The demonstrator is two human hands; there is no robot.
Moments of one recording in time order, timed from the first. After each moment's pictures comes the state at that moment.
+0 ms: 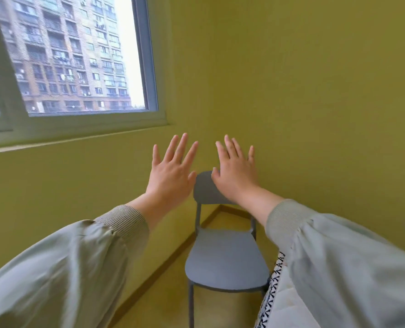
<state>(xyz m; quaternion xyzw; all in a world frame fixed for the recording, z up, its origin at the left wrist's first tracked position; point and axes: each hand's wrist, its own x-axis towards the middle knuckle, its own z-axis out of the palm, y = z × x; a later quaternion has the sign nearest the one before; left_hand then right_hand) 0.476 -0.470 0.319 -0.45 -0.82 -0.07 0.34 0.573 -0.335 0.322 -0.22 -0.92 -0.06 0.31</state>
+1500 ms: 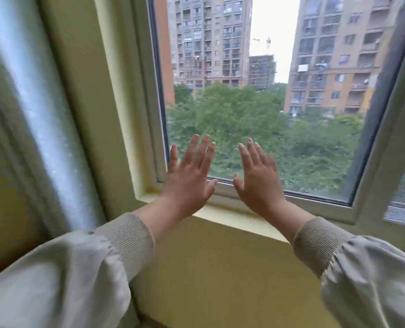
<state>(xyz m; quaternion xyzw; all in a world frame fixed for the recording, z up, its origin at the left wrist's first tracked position) 0.286 -0.945 0.627 0.15 -0.93 0.15 0.29 0.166 -0.814 0.618 0.42 -0.85 0.19 0.26</state>
